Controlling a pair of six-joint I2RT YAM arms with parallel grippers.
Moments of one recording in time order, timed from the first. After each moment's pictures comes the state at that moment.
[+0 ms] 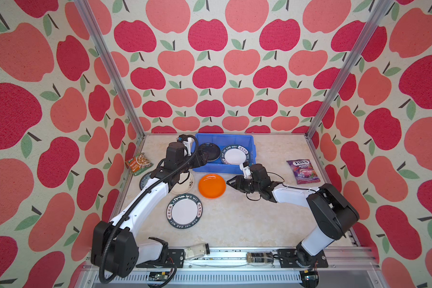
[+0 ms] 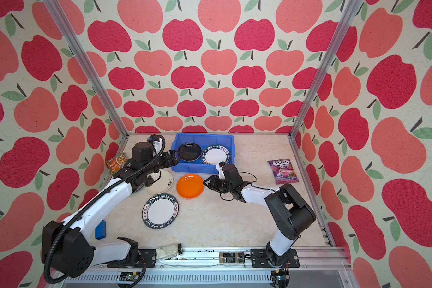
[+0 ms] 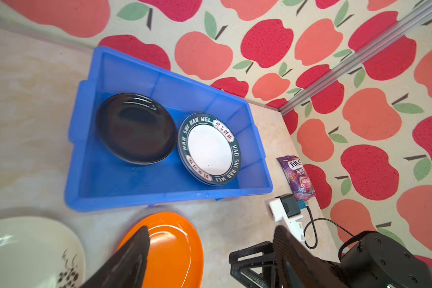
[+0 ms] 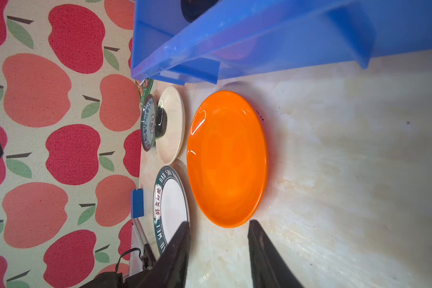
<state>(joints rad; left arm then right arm) -0.30 1.20 0.95 -0.23 0.24 -0.54 0.69 1.66 0.77 0.29 -0.45 0.90</state>
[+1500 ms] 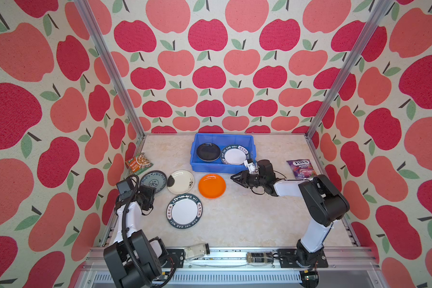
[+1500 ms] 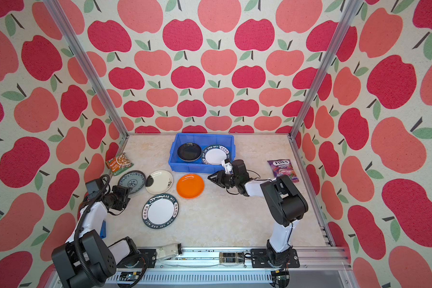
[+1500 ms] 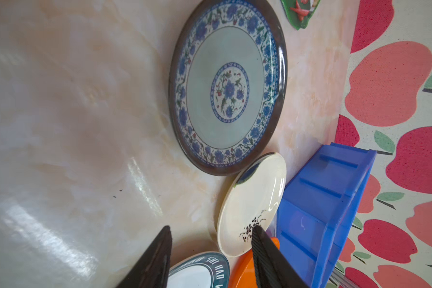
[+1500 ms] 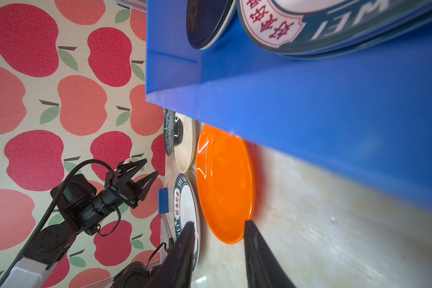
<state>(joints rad) 0.51 1.16 0.57 -0.44 0.41 -0.88 0.52 1.80 0.79 0.45 -0.71 0.92</state>
